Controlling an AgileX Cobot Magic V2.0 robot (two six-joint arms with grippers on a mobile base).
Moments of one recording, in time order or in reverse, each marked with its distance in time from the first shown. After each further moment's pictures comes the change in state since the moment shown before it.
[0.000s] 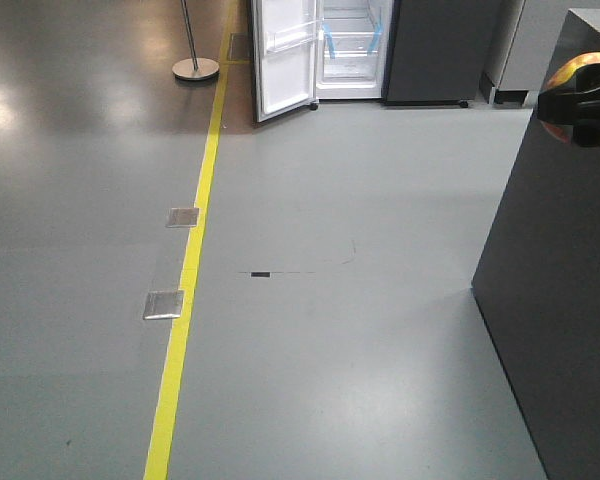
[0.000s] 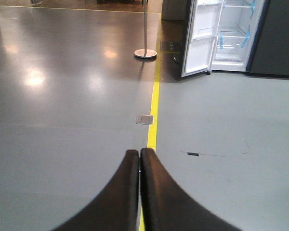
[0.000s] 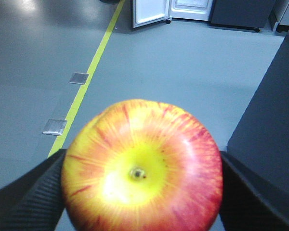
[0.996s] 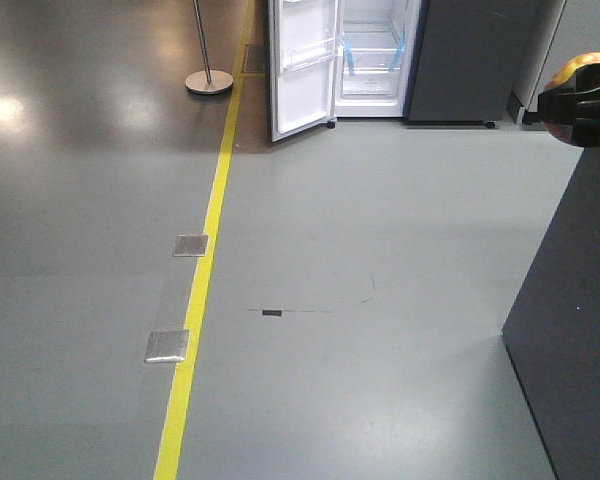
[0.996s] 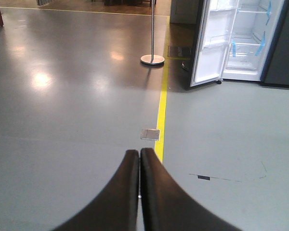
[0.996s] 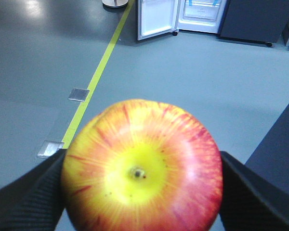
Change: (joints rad) left arm 0.000 0.000 0.000 0.000 0.000 0.000; right arm 0.000 0.000 0.000 0.000 0.000 0.000
